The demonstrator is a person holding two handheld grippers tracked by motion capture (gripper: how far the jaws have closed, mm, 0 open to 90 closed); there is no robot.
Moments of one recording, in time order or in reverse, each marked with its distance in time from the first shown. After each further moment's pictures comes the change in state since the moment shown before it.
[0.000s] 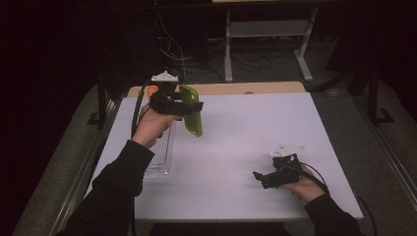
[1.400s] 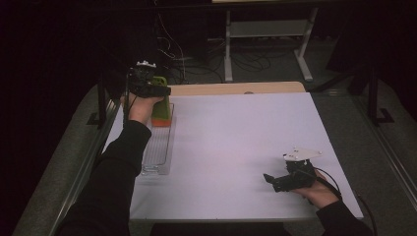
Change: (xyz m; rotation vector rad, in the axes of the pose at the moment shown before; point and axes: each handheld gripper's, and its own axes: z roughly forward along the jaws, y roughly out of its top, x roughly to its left) left arm 0.089 0.005 0.015 0.166 0.571 -0.168; right arm -0.011 -0.018 -0.024 -0.039 -0.023 0.034
